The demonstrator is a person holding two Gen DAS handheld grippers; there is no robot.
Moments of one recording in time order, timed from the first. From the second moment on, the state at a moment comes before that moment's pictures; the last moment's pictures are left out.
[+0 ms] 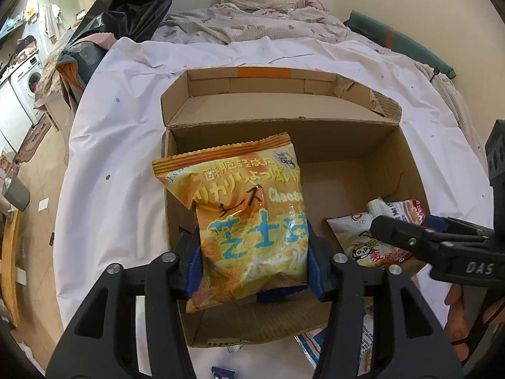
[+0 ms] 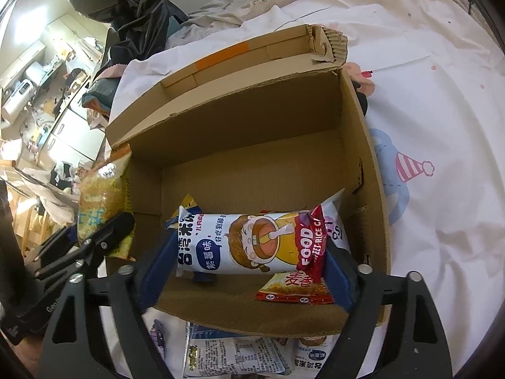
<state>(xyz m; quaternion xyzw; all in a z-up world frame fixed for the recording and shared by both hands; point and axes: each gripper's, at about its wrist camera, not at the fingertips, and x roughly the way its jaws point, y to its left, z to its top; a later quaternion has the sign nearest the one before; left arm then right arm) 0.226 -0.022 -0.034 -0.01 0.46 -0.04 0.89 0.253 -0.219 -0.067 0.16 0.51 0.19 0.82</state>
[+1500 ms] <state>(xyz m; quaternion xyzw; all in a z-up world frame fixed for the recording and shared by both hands) 0.160 0.017 -0.008 -0.05 0.43 0.00 0.90 0.187 -0.249 -0.035 0.18 0.49 0.18 0.84</state>
